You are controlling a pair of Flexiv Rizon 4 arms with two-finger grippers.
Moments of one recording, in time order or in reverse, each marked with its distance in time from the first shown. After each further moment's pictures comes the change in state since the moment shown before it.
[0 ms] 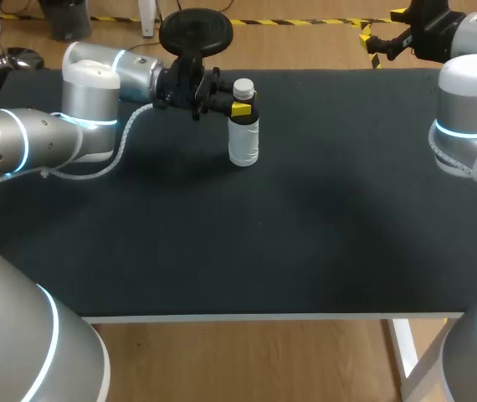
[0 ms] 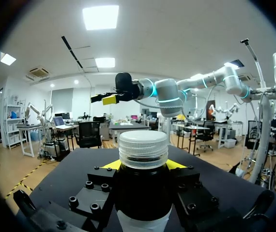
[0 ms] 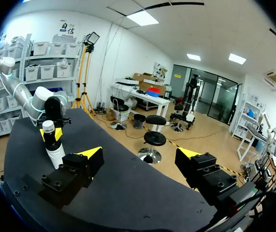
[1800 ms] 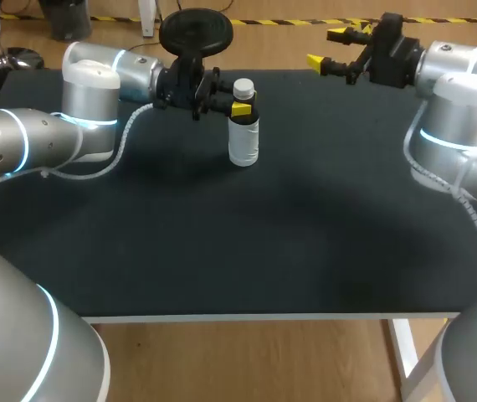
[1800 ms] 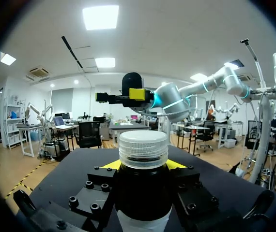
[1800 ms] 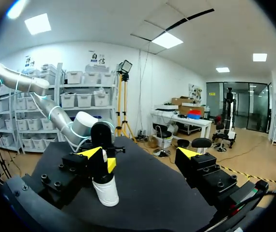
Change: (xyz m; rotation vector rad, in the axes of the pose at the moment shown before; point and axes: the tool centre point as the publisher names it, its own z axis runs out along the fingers) left arm 0.000 0.000 0.000 0.000 0.000 0.000; right arm 0.137 0.029 0.029 -0.265 0.389 0.083
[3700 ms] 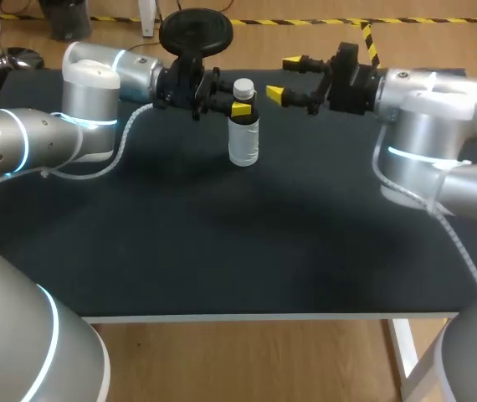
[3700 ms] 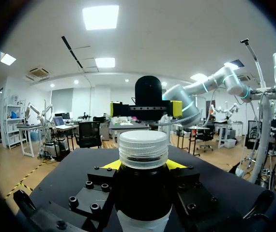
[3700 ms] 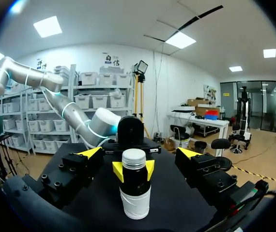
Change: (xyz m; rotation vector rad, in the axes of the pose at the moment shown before) left arm 0.000 0.000 0.000 0.000 0.000 0.000; right arm 0.075 -0.028 0.053 -0.029 0.119 0.006
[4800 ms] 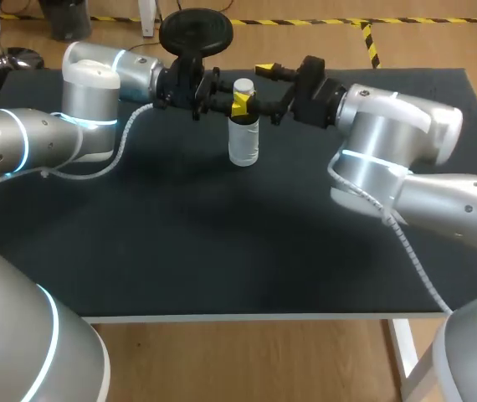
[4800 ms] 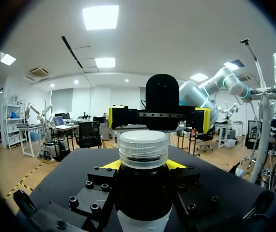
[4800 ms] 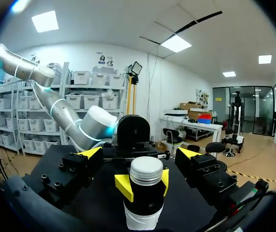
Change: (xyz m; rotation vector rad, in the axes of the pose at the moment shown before) left arm 0.000 0.000 0.000 0.000 0.000 0.000; right arm 0.019 -0.008 0.050 -0.029 -0.094 -0.027
